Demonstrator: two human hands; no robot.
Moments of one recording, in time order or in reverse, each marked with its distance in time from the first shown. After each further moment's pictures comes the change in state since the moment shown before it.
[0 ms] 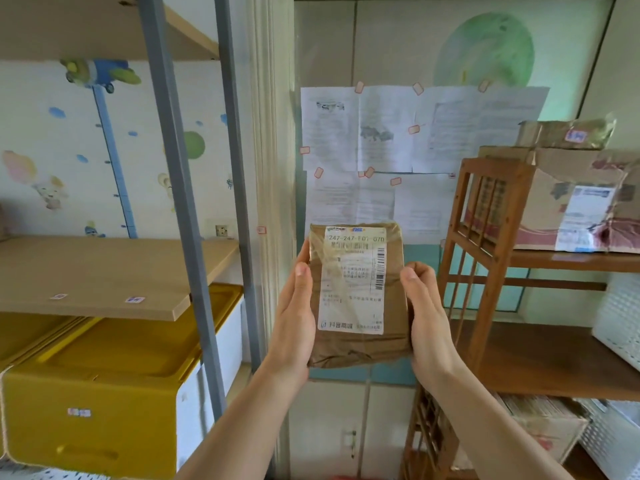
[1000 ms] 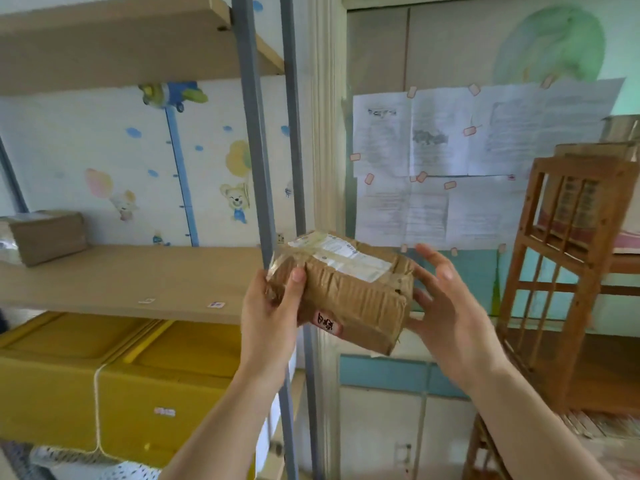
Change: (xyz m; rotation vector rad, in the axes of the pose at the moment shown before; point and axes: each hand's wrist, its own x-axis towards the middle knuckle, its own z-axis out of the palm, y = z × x) left_hand -0.017 0.060 -0.131 0.238 0.379 0.111; right_hand 0.000 0.008 0.087 0.312 -0.241 0.093
